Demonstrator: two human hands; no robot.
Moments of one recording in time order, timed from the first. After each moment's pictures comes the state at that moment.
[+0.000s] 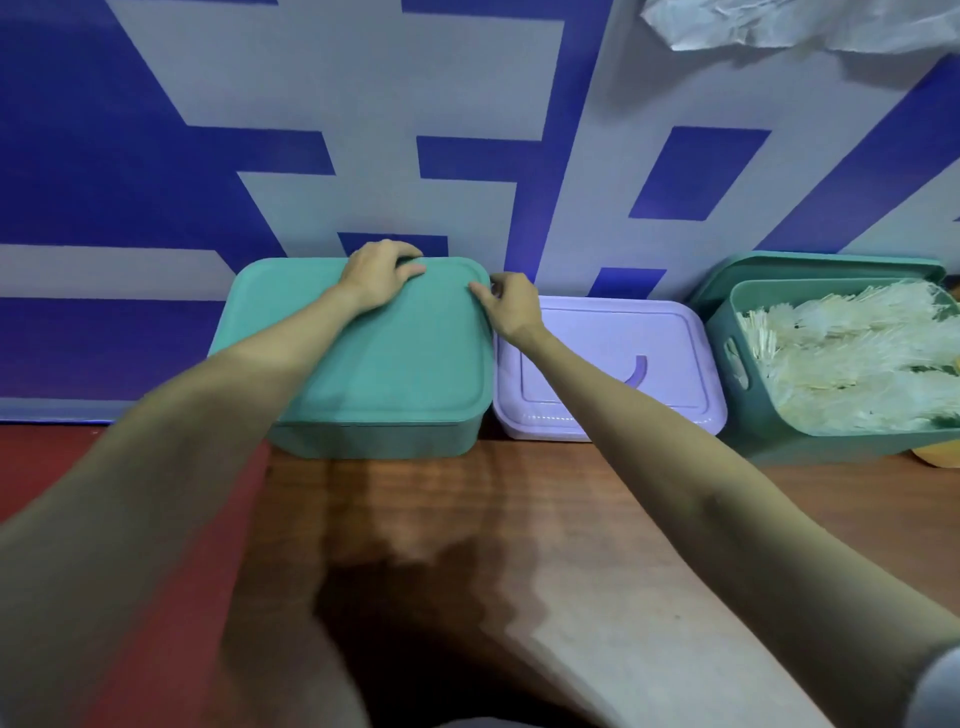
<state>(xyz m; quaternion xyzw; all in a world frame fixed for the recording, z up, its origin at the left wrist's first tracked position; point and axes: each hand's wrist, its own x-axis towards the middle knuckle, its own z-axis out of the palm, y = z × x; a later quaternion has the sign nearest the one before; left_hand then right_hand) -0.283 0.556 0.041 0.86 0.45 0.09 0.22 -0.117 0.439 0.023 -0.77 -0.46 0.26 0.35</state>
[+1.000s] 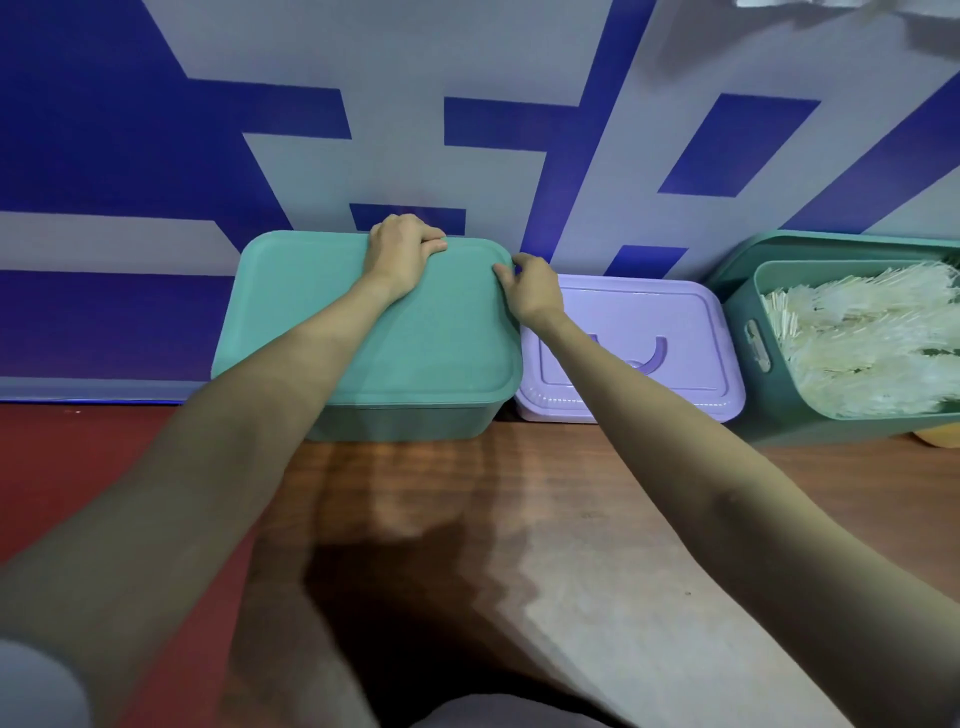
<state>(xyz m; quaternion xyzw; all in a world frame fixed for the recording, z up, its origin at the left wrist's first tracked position) -0.277 0.559 0.015 0.86 0.45 0.16 0.20 -0.122 0.447 0.010 -0.82 -0.43 0.24 0.29</state>
